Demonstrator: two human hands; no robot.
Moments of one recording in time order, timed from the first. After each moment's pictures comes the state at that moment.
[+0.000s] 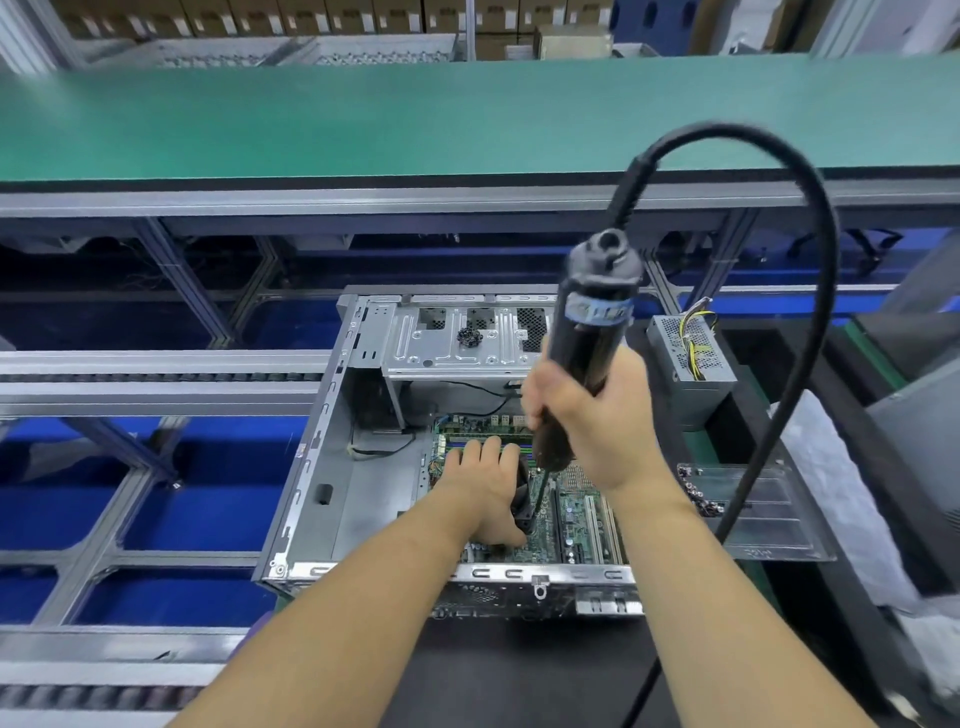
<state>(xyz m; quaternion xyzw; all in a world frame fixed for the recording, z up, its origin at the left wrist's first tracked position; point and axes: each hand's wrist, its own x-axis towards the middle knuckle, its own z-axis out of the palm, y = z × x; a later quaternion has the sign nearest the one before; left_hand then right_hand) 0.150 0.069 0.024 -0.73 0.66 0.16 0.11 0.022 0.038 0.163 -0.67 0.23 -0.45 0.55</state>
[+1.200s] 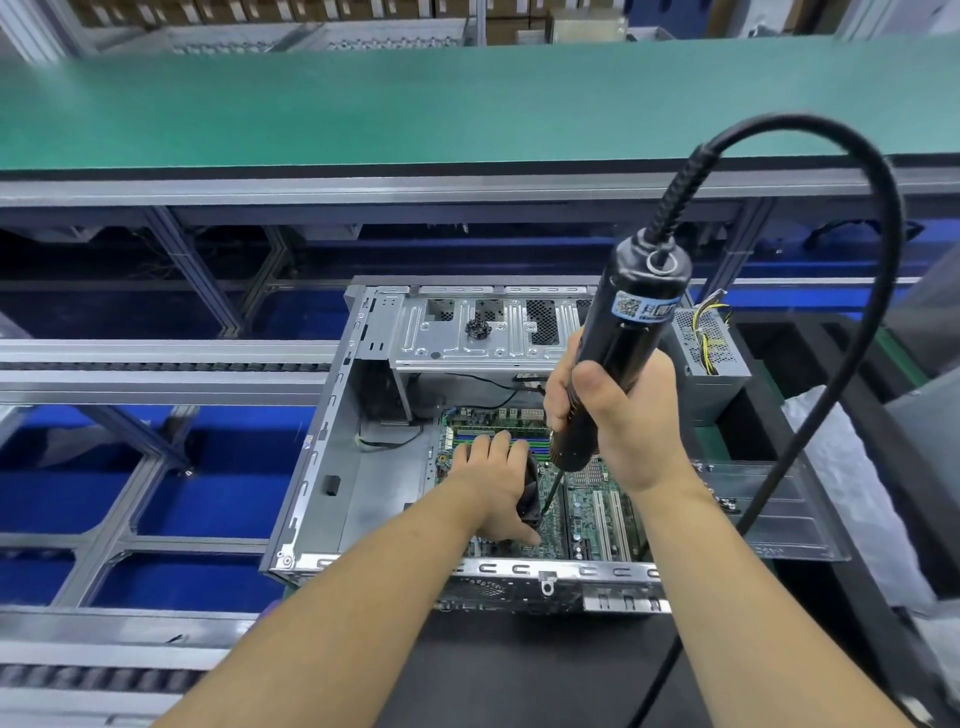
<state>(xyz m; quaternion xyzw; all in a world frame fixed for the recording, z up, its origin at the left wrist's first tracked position) 0.147 0.074 0.034 -0.72 0.66 0.18 0.11 0.015 0.034 0.158 -0.63 0.19 -0.46 0.60</state>
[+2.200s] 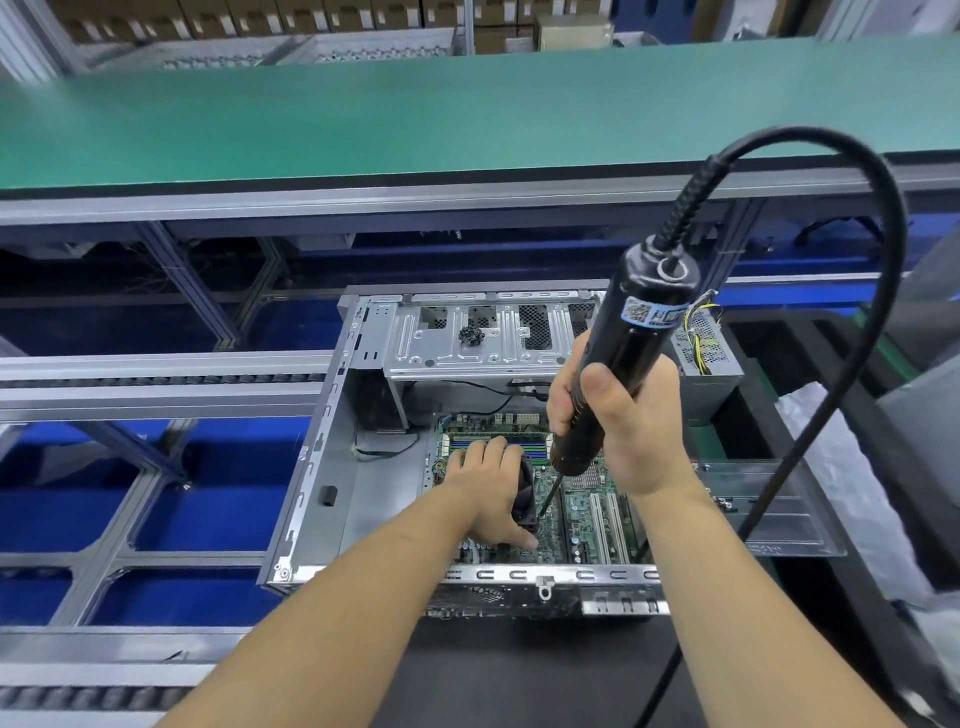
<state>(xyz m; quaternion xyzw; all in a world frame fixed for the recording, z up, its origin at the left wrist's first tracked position) 0.153 0.074 0.033 -0.71 0.66 0.21 0.09 0.009 0.032 0.157 -0.62 0.18 -0.47 0.60</state>
